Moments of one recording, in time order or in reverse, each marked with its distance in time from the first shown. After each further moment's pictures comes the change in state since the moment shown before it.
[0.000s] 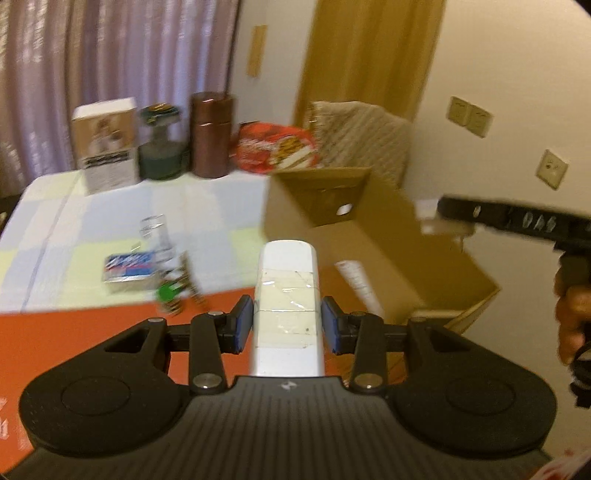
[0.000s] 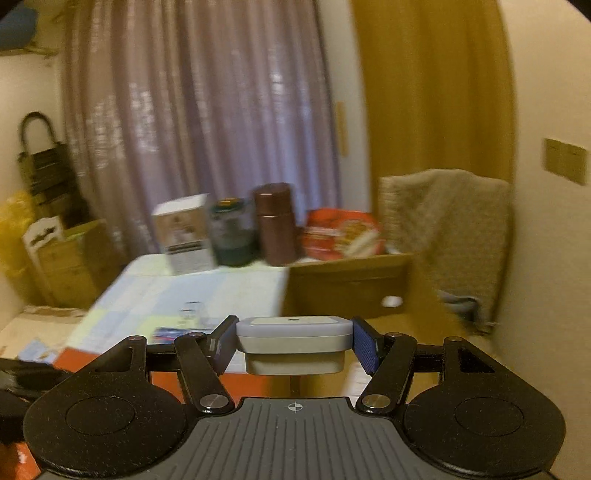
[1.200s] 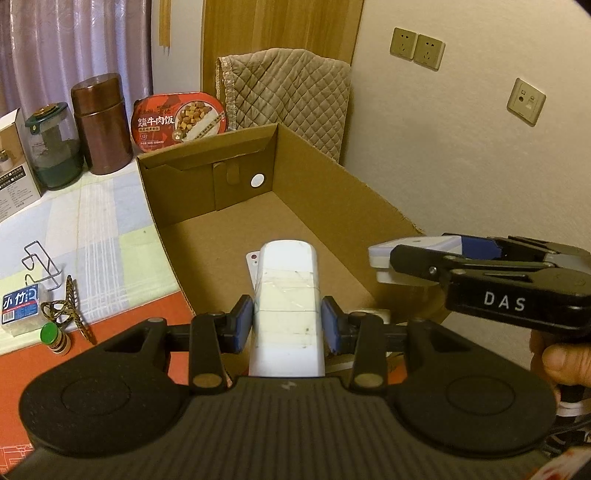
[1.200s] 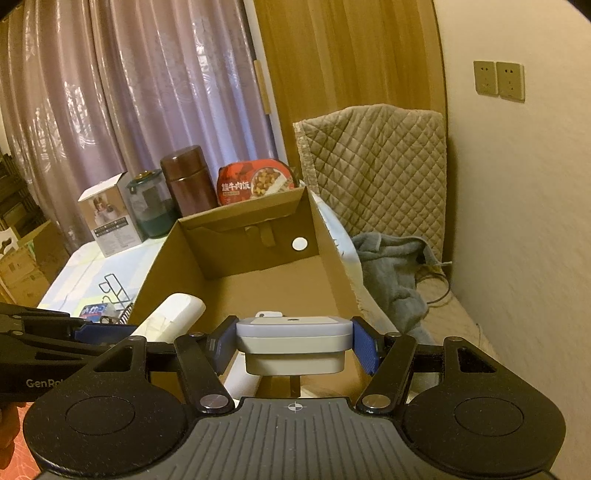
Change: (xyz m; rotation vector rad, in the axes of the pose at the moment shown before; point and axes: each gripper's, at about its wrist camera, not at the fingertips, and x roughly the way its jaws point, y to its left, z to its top) left arm 0.108 -0.101 0.017 0.151 0.142 -0.080; right arm 0.018 -0.103 -0.046 0.127 0.095 -0.073
